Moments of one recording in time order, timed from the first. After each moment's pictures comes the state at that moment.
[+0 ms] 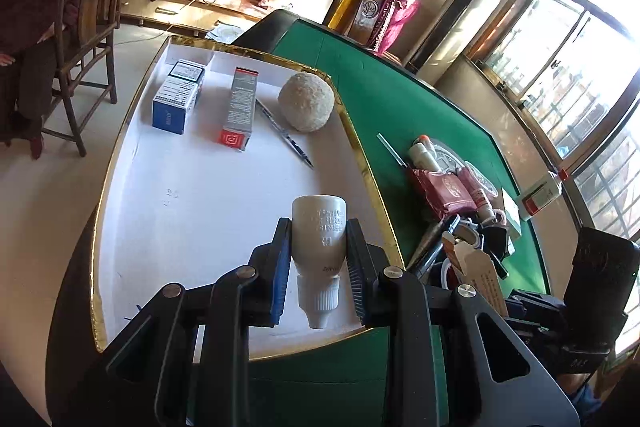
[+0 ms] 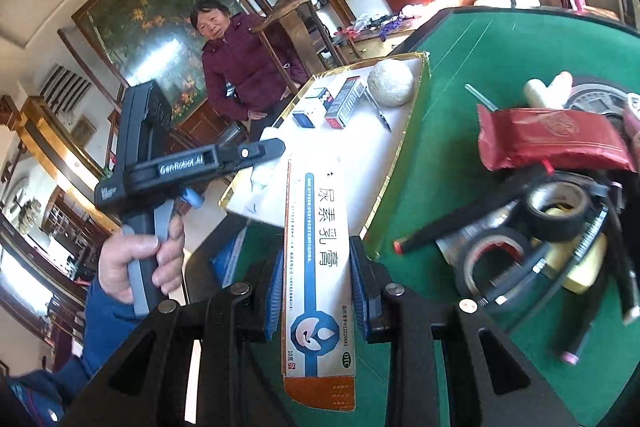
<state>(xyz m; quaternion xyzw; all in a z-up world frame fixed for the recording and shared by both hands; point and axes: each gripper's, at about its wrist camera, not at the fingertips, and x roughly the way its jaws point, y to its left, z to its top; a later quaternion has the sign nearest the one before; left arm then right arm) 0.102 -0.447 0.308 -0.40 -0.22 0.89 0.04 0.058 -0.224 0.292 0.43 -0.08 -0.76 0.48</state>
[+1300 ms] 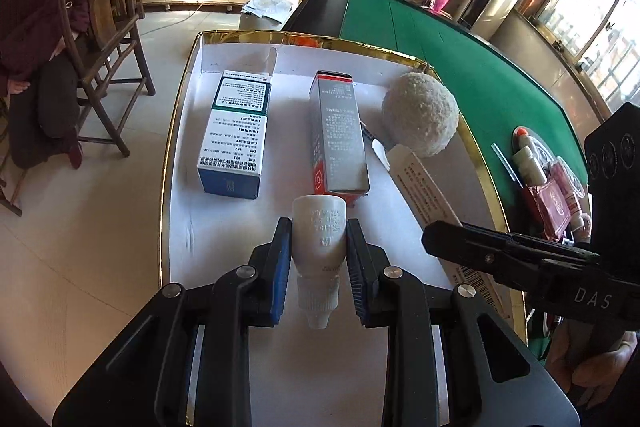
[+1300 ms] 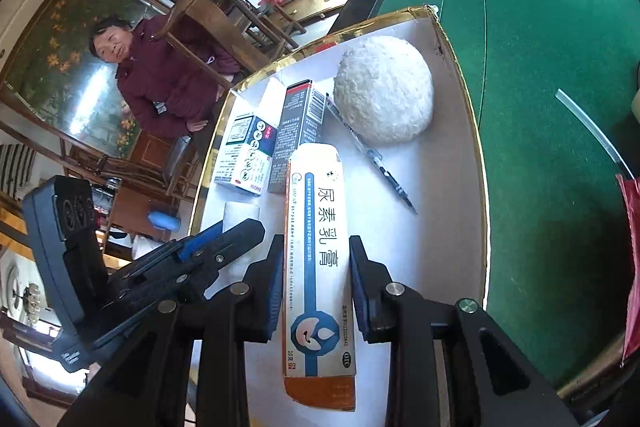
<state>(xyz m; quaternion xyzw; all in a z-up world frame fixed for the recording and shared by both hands) 0.007 -0.506 0.272 -0.49 -0.14 0.86 -0.02 -0.070 -0.369 0.248 0.56 -0.13 -0.74 0.37</state>
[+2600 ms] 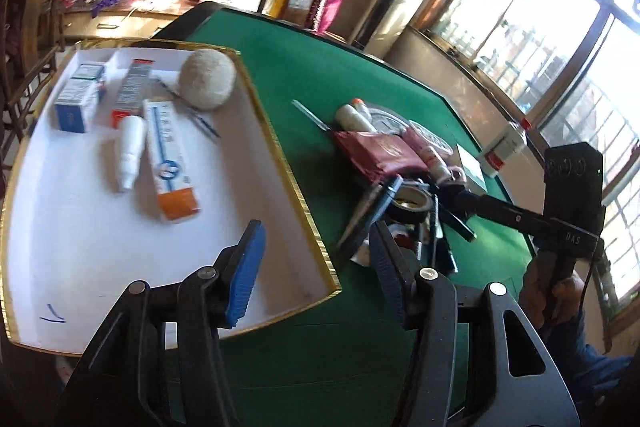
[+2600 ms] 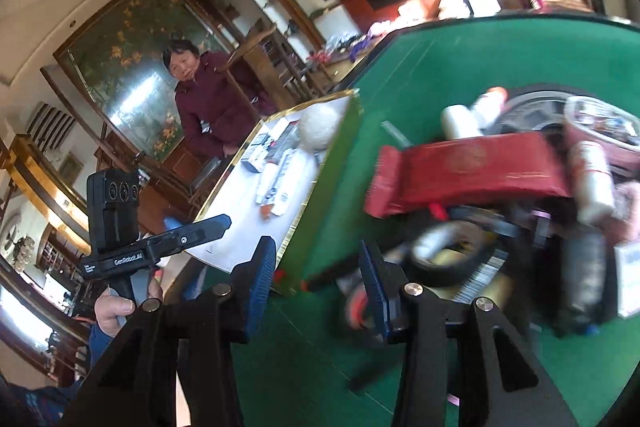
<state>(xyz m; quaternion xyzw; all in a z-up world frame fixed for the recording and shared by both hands) 0.098 -0.358 0.305 -0.40 -0.16 0.89 0.14 0.011 -0.131 0.297 0.41 -0.12 -0.79 0.44</state>
